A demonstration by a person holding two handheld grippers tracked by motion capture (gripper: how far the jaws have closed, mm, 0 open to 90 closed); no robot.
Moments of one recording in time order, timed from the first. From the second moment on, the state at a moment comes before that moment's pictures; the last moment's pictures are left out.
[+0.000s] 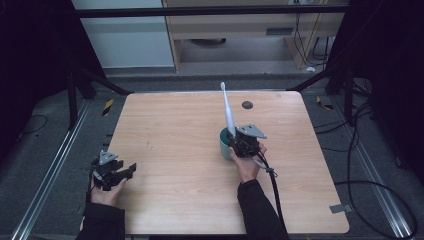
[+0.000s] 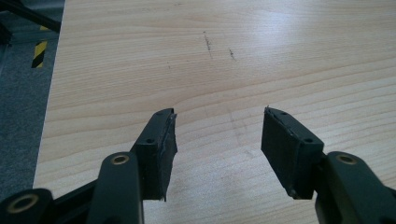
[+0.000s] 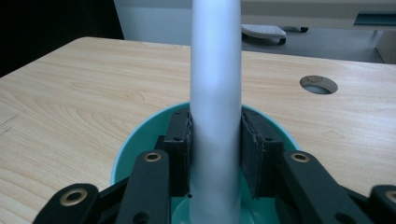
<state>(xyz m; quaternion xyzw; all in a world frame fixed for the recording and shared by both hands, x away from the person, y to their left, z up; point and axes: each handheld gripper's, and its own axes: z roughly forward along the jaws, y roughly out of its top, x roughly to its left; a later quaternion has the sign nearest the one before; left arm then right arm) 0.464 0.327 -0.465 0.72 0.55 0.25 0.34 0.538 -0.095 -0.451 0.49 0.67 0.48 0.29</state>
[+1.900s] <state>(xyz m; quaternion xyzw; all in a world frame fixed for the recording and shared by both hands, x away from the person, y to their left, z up) 0.462 0.324 -0.465 0.73 0.54 0.24 0.35 0.471 -0.171 -0.408 0.51 0.68 0.45 0.28</state>
